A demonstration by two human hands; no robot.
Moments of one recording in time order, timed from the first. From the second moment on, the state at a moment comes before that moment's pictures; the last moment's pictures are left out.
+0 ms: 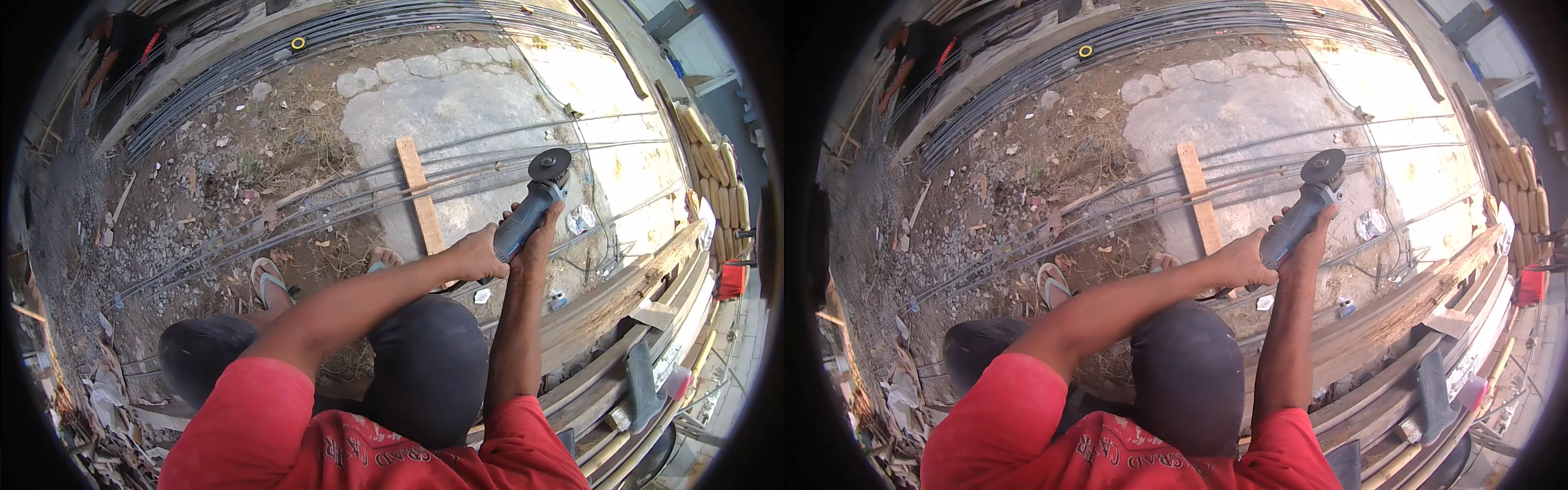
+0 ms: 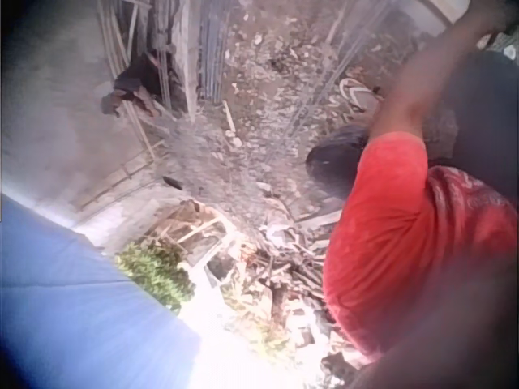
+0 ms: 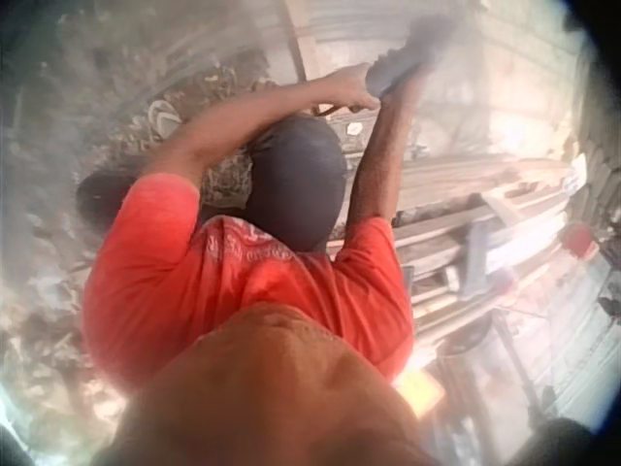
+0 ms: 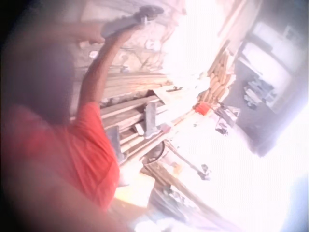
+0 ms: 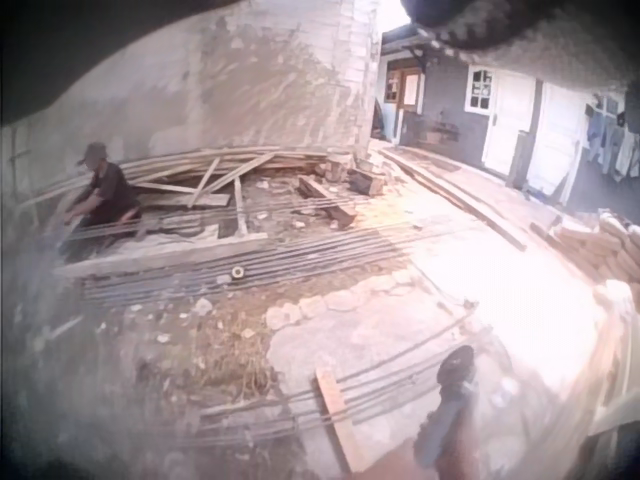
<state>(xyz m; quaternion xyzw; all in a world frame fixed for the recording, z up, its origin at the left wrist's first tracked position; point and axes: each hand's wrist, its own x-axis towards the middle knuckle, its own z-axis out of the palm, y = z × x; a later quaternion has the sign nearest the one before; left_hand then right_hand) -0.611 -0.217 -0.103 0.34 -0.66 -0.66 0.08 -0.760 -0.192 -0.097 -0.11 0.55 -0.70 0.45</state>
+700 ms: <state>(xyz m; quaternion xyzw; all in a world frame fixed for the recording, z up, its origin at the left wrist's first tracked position) -0.420 -0.300 -0.380 0.58 -0.78 -0.21 0.09 -0.777 -0.275 -0.283 -0.42 0.76 -0.18 0.46</state>
